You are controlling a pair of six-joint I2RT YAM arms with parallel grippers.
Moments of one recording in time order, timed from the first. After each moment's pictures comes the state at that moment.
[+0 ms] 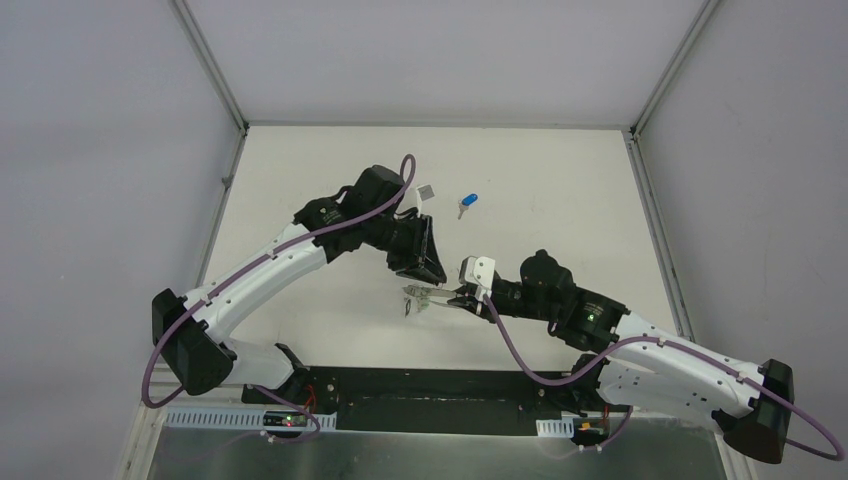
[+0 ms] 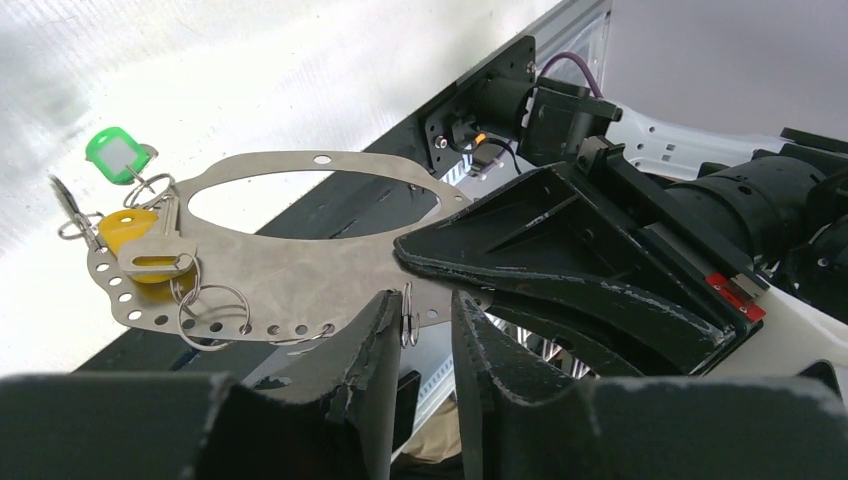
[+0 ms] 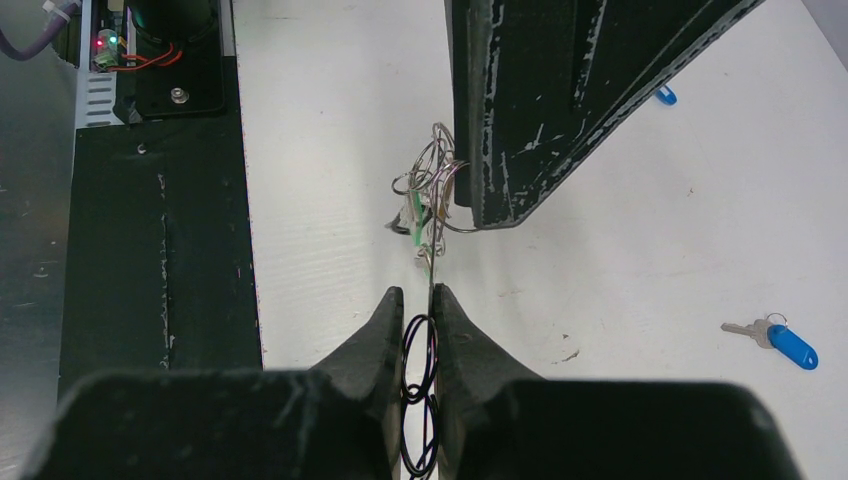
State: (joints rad) left arm -0.77 1.33 1.27 -0.69 0.56 -0.79; right arm 1.04 0.81 0.64 -0.18 -0.27 -0.28
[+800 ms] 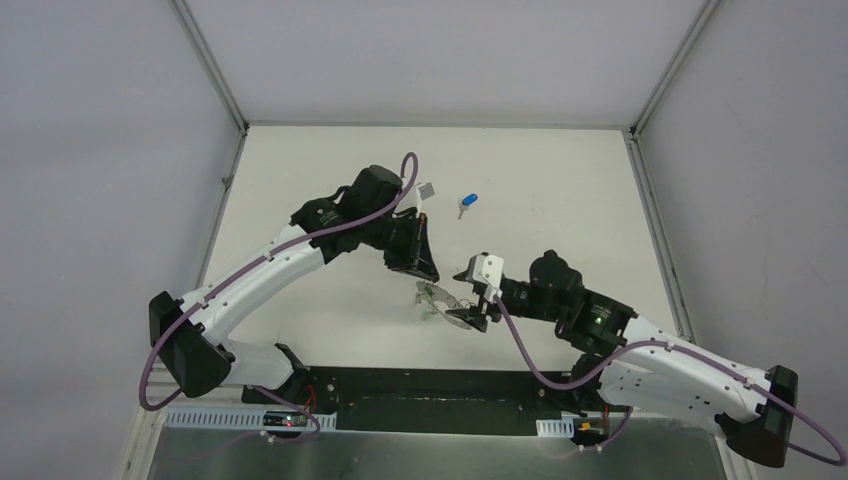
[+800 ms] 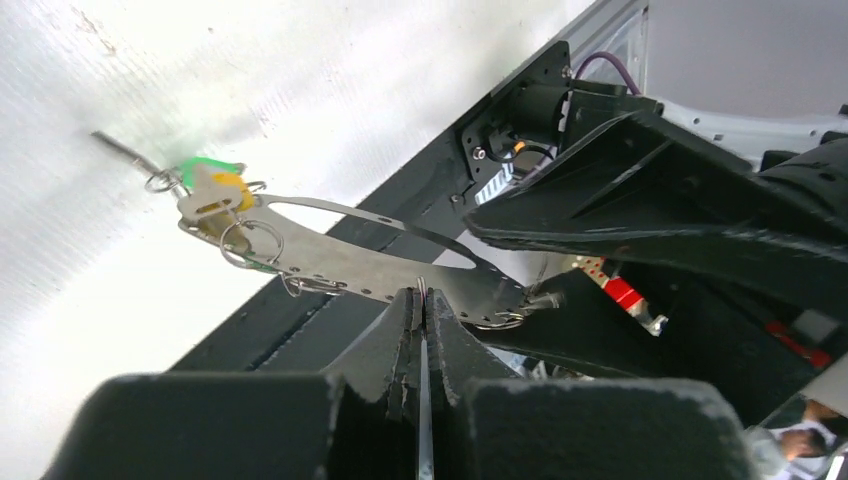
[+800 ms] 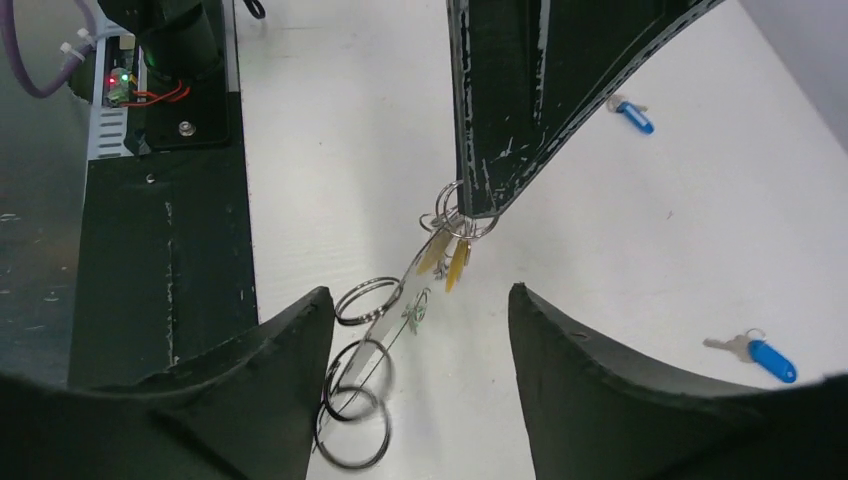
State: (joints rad) left arm -0.77 1.32 1.27 -0.70 0.52 -0.68; right arm 1.04 0.78 0.65 -0.16 -0.27 -0.26
